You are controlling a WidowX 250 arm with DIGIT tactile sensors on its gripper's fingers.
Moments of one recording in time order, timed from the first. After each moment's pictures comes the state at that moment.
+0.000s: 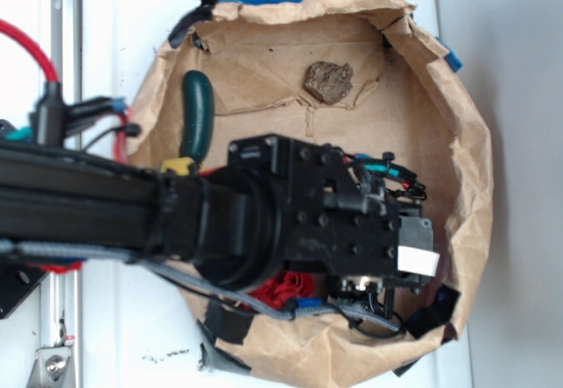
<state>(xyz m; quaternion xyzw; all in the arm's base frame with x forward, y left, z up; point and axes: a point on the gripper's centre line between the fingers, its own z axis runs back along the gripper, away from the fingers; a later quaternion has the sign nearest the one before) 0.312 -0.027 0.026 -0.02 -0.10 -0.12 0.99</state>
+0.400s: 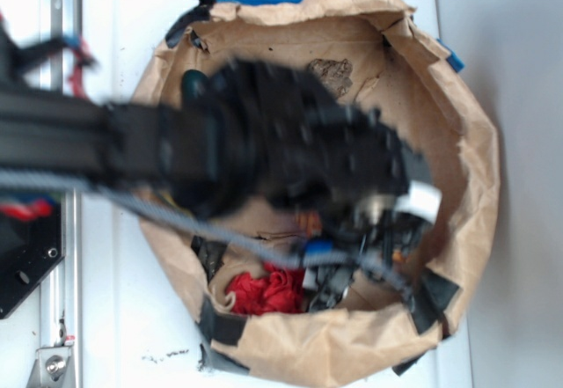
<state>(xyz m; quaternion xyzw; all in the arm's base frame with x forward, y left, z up) 0.294 -0.002 0.066 -0.07 -0.06 -0.11 0.99</state>
